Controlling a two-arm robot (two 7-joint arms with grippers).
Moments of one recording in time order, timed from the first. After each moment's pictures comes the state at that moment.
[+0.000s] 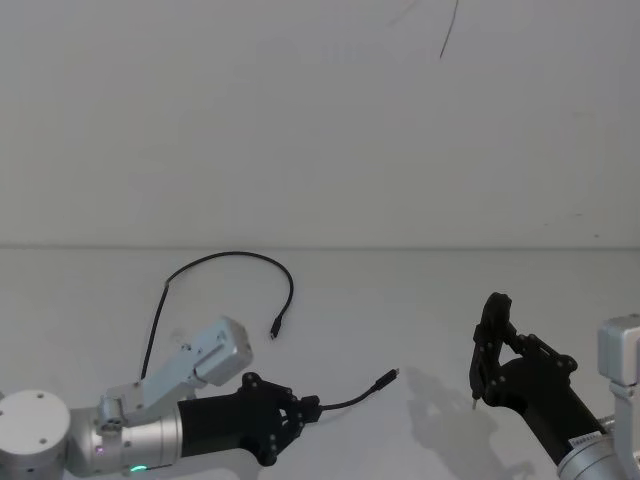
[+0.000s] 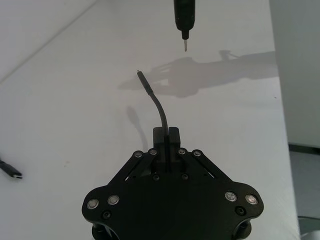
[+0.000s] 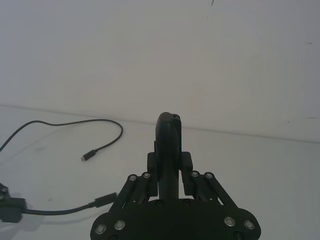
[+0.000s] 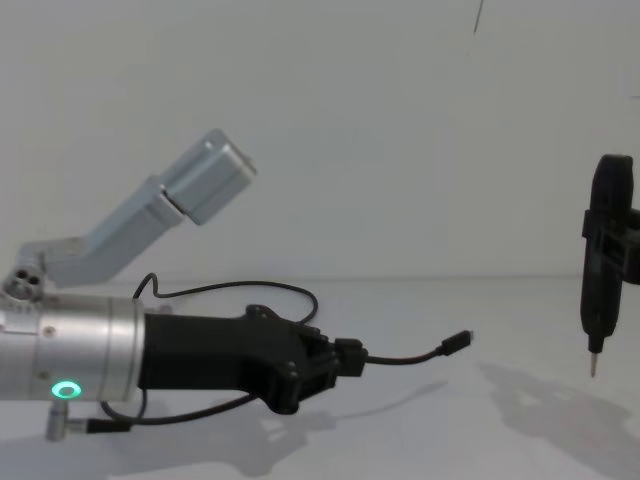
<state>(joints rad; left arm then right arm) -0.54 0.45 0.66 -1.27 -0.38 -0.06 -0.80 -0.01 0.34 -0.23 -1.77 0.29 0.03 0.07</state>
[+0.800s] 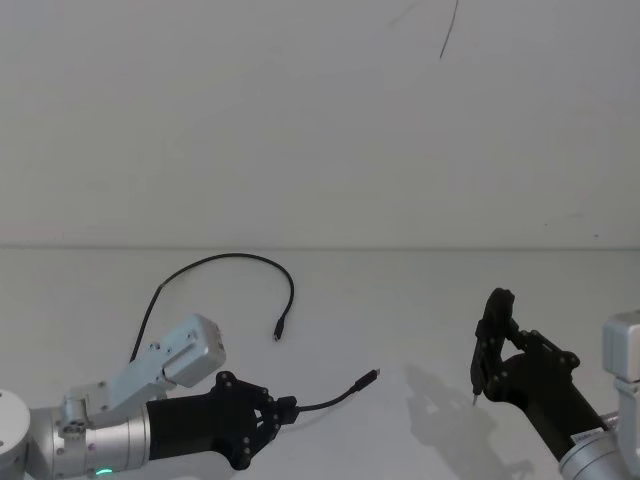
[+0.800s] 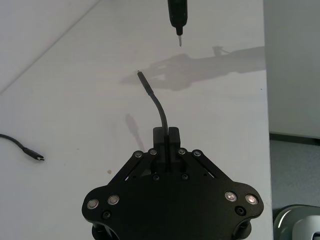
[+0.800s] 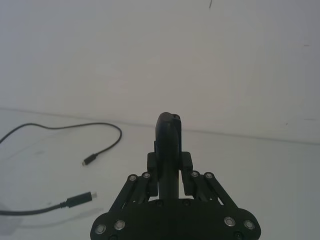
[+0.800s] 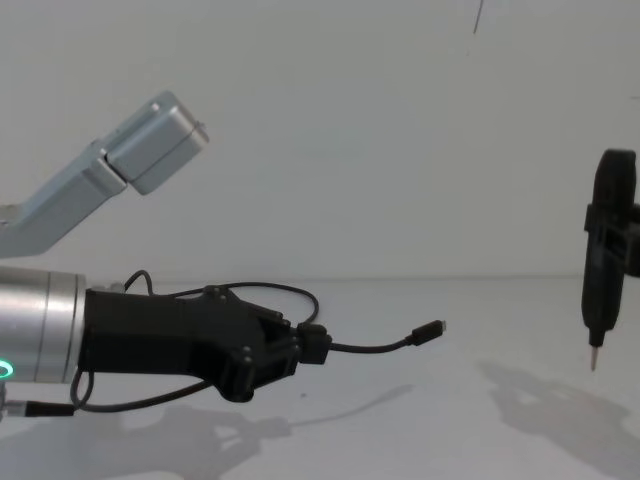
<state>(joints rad) -0.49 0.56 0.64 -1.43 -0.41 -0.02 -0.78 -0.01 0.33 -0.22 -1.77 0.29 0.03 0.07</state>
